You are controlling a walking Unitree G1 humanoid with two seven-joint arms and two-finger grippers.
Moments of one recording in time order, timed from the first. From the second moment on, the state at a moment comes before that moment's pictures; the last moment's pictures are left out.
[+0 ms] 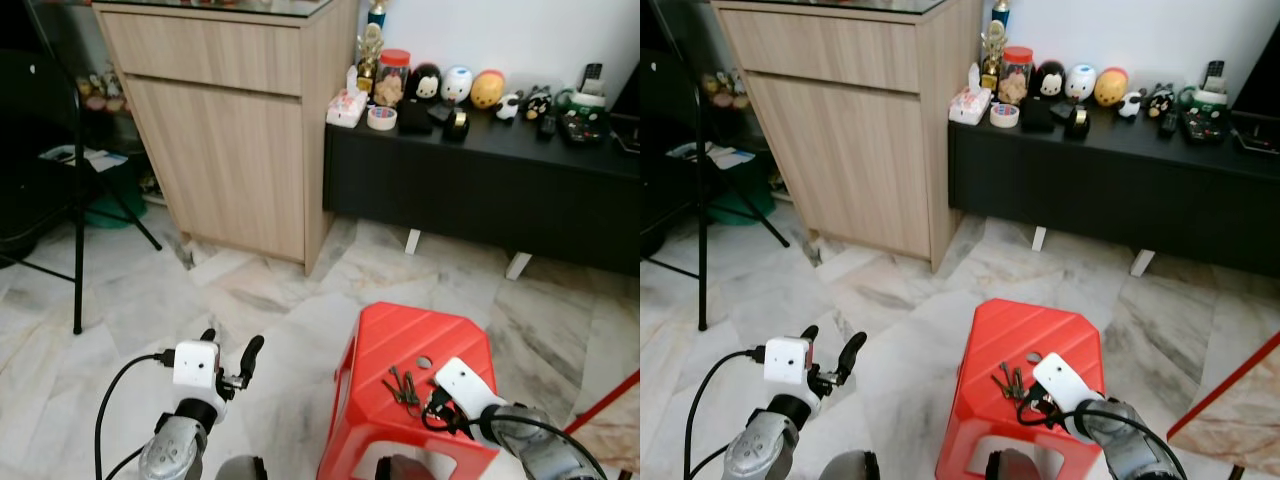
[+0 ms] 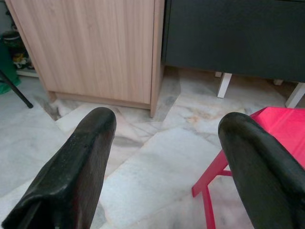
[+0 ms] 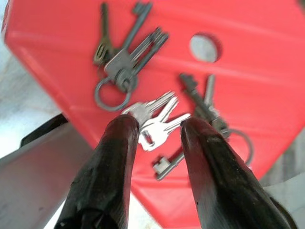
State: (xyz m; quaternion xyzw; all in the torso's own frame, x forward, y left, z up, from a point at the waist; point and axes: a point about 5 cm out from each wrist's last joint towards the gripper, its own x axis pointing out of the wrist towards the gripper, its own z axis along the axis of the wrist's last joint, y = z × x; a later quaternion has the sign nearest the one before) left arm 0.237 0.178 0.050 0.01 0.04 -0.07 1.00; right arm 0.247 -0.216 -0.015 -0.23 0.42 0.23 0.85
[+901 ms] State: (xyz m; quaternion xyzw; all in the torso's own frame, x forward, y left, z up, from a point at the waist) left arm 0.236 0.178 0.050 0.01 0.04 -0.07 1.00; right arm 0.242 -0.207 -0.035 -0.26 0.45 0.21 0.83
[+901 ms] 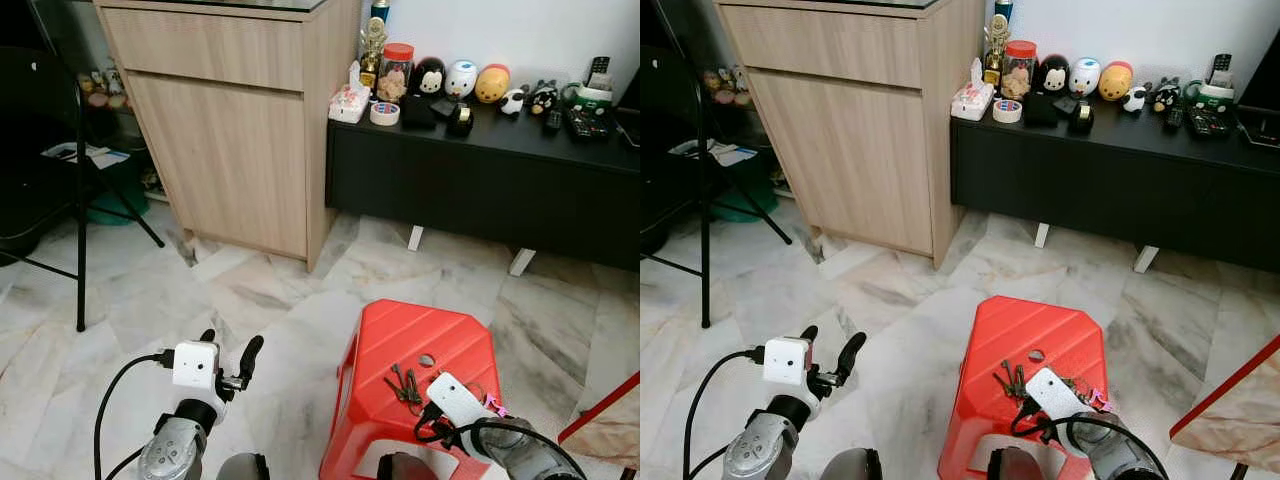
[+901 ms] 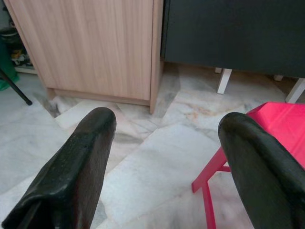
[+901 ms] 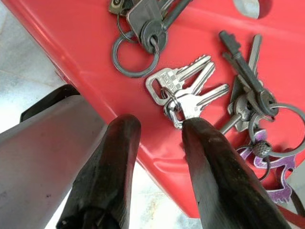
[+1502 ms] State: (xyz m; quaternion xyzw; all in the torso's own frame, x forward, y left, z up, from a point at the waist) left arm 0.236 0.178 0.050 0.01 0.04 -0.07 1.00; right arm 0.255 -0.204 -0.032 -0.27 0.44 0.19 0.83
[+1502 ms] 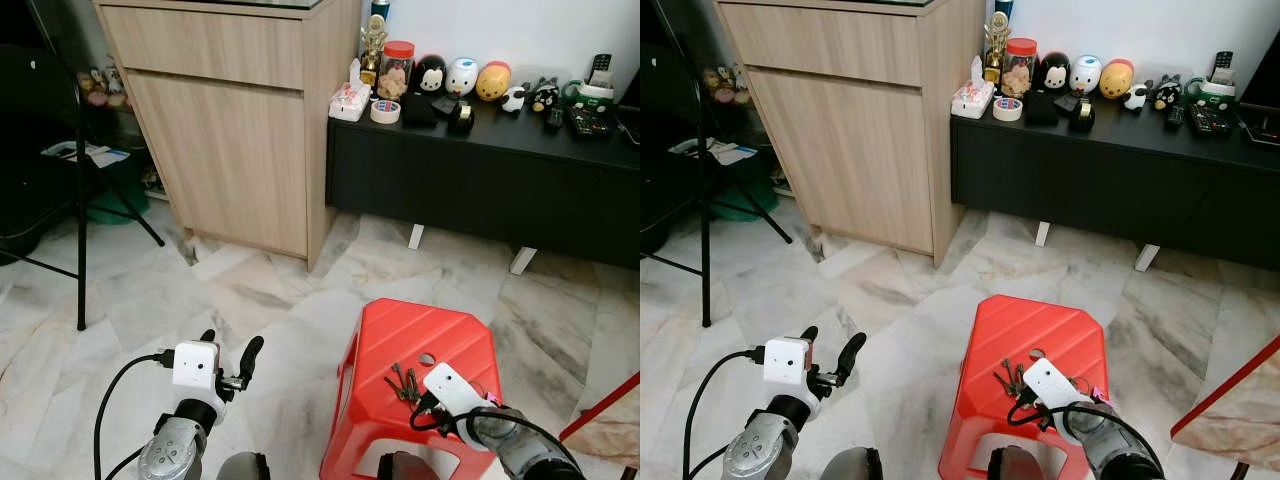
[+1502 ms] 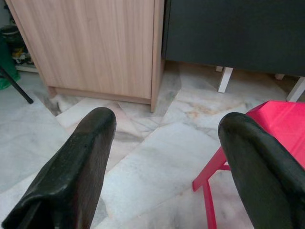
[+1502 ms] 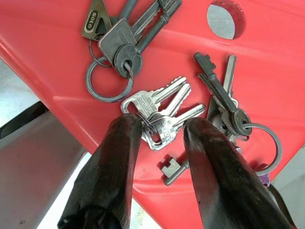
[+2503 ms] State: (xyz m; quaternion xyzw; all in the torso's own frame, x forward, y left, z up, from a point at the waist) left arm 0.232 0.180 0.048 0.01 0.05 -0.06 1.00; right arm 0.258 -0.203 -0.034 -0.27 0.44 0.18 0.83
